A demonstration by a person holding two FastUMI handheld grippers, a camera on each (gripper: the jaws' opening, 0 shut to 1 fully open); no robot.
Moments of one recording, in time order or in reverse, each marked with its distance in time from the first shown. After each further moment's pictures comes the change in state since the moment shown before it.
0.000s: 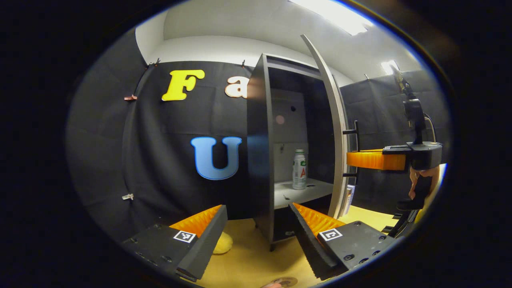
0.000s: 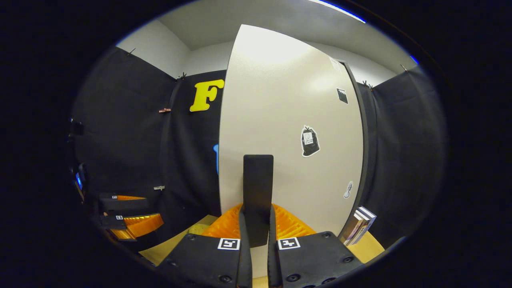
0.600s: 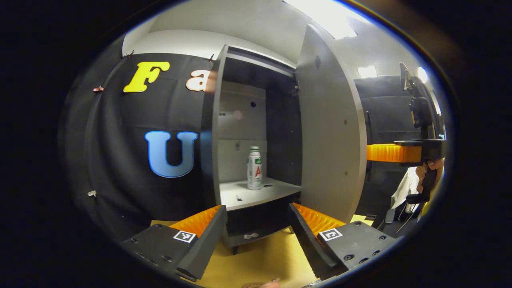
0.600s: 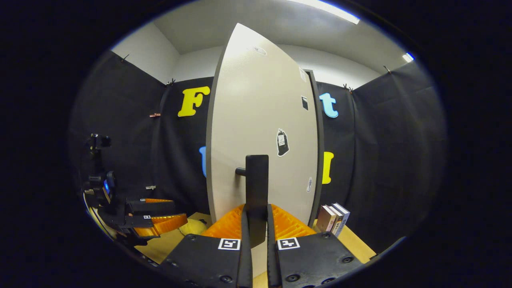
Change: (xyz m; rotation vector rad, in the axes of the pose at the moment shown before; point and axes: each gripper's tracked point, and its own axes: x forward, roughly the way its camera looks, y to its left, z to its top) left arm 0.039 -0.106 -0.009 -0.027 -0.008 -0.273; right arm -0.105 -0.092 0.006 0.021 -0.024 -0.095
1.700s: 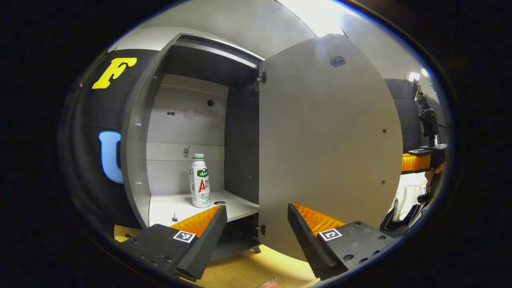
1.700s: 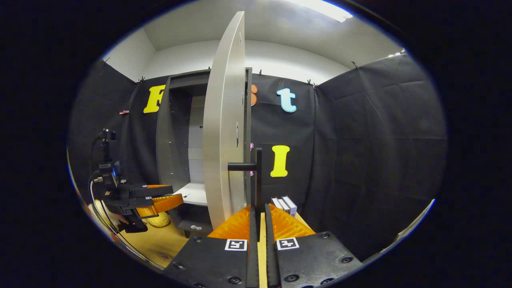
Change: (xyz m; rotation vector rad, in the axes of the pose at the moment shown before) left arm 0.133 -0.118 0.010 0.000 -0.035 -0.138; right arm -0.061 -0.179 0.007 -0.015 0.041 -0.184
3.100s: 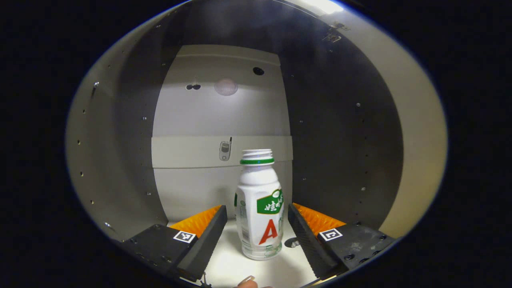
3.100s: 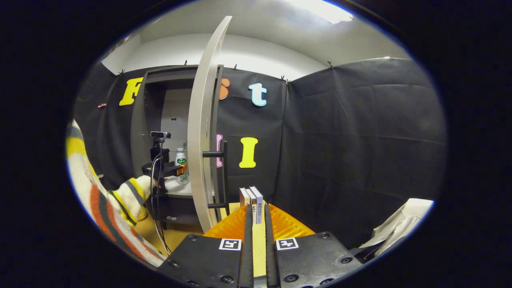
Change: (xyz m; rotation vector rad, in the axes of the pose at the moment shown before) left arm 0.241 0.202 -0.030 0.076 0.036 0.331; right arm -0.054 -0.057 -0.001 -0.042 0.065 -0.242
